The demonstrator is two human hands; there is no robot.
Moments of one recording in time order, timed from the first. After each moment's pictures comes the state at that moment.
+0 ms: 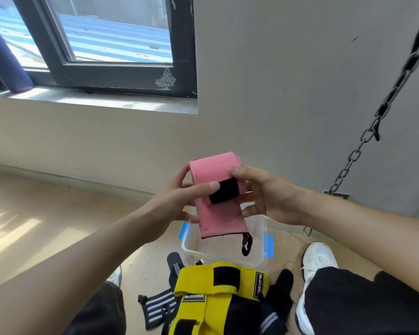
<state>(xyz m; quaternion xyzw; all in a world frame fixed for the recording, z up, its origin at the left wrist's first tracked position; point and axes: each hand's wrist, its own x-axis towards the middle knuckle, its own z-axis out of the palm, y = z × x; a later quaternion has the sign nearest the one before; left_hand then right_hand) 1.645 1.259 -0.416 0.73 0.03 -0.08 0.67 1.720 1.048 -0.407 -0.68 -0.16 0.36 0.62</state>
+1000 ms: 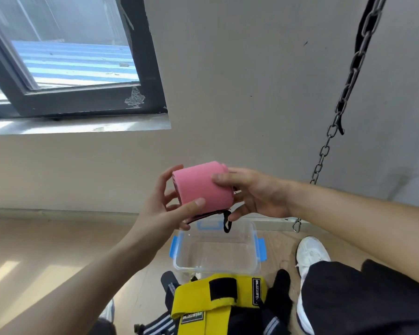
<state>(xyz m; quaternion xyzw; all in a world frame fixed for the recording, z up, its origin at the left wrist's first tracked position) 1.648 1.242 -0.414 0.75 0.01 0.00 0.66 1.736 1.030 -0.398 -0.68 -0.17 0.35 0.62</state>
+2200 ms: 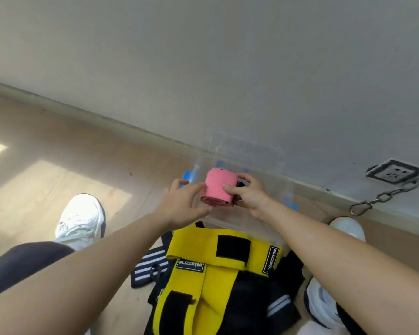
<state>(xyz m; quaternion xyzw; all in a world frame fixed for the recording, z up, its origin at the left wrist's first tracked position) 1.716 1.304 -0.690 0.95 0.05 -0.14 0.28 1.818 1.116 -0.716 -0.71 0.12 0.27 0.64</state>
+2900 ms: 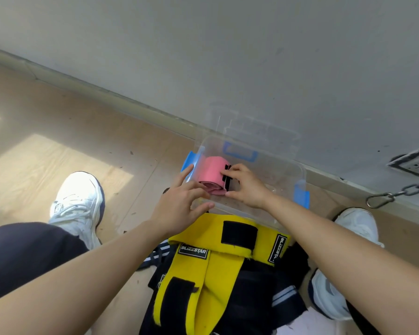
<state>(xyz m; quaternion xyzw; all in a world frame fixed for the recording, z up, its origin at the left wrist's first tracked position) 1.686 1.308 -0.753 0.95 -0.01 0.03 0.30 1.829 1.113 -0.761 -0.89 -0.27 0.27 0.26</state>
